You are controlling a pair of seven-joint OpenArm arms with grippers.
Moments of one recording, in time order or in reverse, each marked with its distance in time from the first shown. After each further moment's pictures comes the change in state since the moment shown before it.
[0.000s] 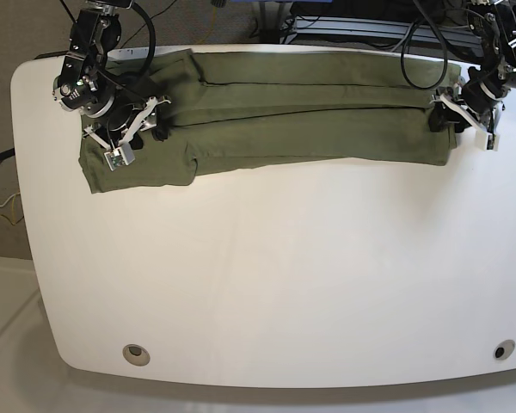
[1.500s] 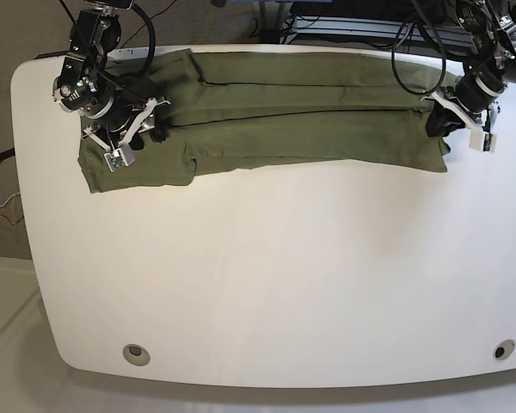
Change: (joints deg) left arm 1.0 7.5 -4.9 13.8 -4.1 -2.2 9.6; right arm 0.3 0.0 0.1 0.0 -0.4 0.0 0.1
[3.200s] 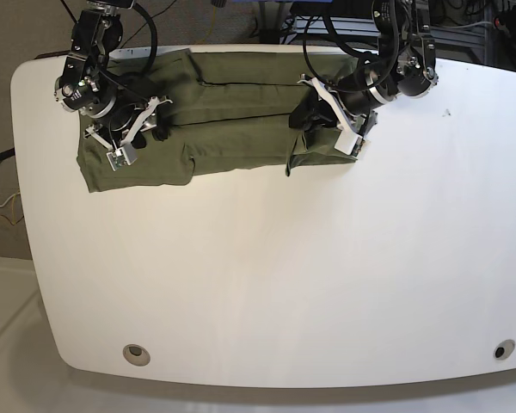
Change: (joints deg) left arm -1.1 11.7 29.9 4.8 2.2 3.5 1.1; right arm -0.1 -0.3 -0.4 0.0 -0.1 0.0 -0.5
